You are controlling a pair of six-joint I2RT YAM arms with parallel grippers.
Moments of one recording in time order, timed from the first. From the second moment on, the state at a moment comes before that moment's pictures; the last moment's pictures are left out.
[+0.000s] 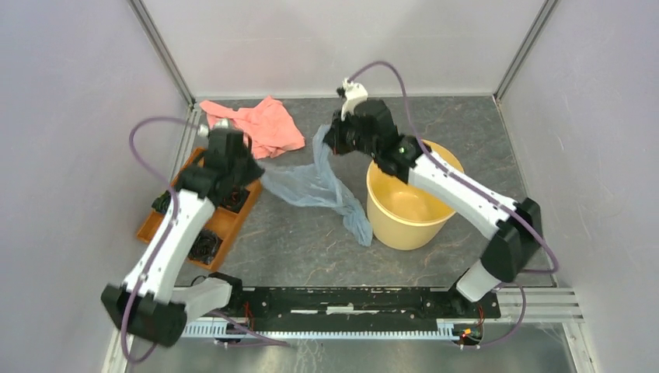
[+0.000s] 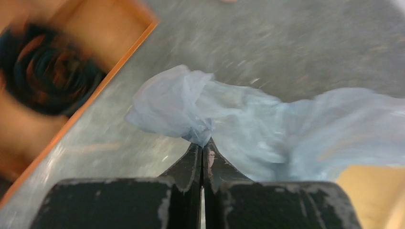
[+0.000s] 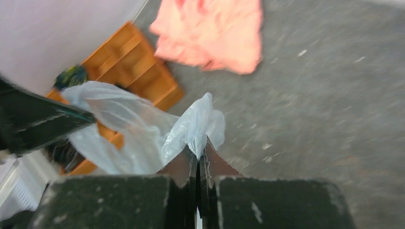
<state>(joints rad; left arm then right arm) -0.30 1.00 1.06 -0.81 -0.17 -0.77 0.78 1.55 1.41 -0.19 0.01 0.37</state>
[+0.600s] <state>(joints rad) -0.26 0.78 1.08 -0.22 0.02 -0.60 0.94 1.30 1.36 0.27 0.05 -0.10</state>
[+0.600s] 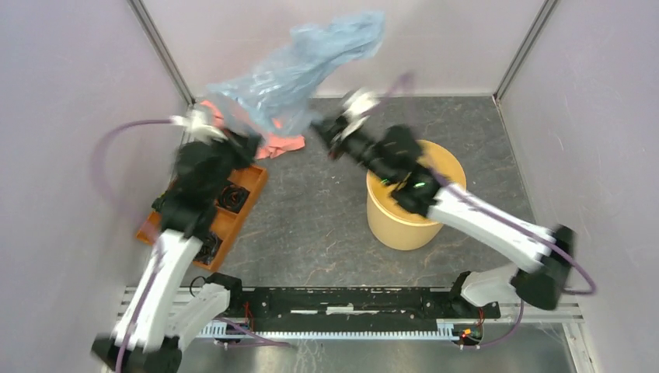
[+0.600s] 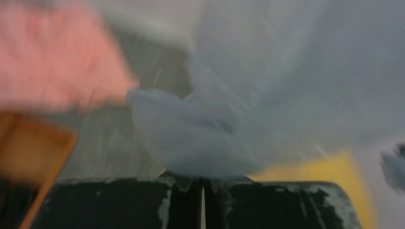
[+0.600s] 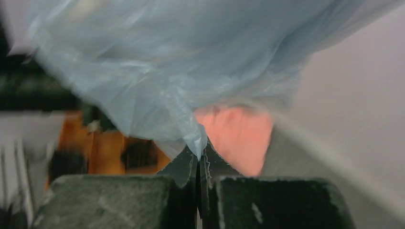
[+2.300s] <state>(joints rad) -0.26 0.60 1.06 -0.27 0.11 -0.69 1.04 1.20 1.33 0.18 0.06 -0.10</state>
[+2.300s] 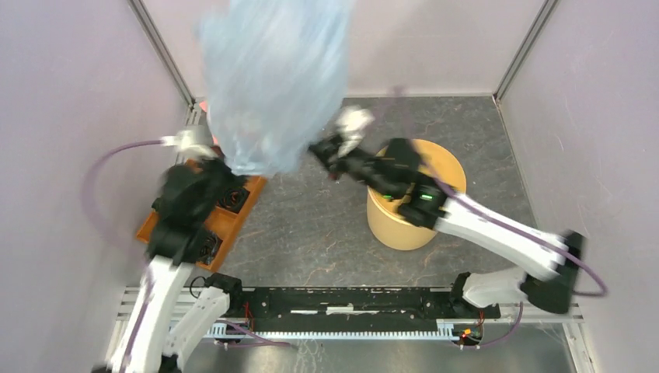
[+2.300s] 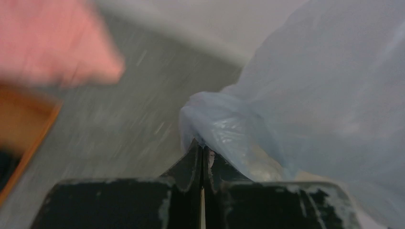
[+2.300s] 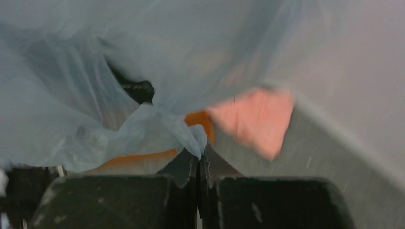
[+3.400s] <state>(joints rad) -0.26 0.82 1.03 -0.79 0.07 -0.66 1.01 1.33 1.16 -0.19 -0.02 0.03</state>
